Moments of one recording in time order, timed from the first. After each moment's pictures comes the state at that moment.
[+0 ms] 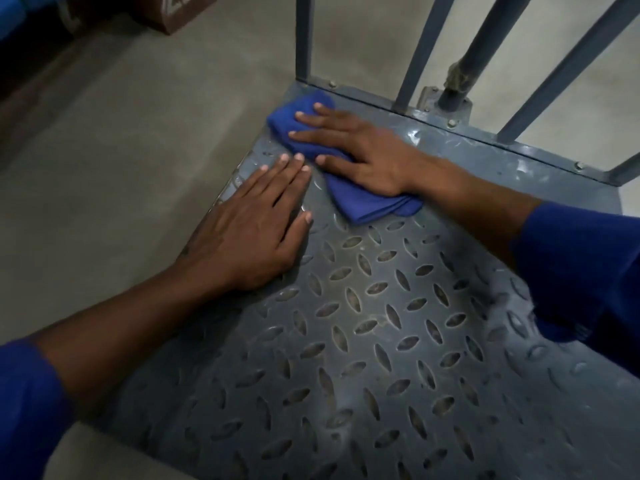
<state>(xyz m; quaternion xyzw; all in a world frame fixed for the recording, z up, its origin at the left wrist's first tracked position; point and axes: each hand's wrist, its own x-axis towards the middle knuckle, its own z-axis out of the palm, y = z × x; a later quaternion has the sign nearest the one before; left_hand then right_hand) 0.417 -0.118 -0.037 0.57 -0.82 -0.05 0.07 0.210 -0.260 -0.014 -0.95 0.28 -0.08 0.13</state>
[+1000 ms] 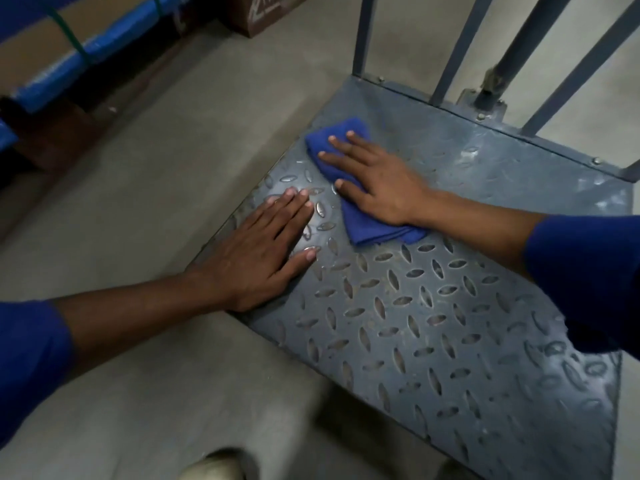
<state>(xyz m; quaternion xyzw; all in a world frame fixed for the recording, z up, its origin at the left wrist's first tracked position) 0.447 0.019 -0.036 0.57 -0.82 -0.04 0.06 0.229 -0.148 -0.011 -0.95 0.29 -0.07 0.08</state>
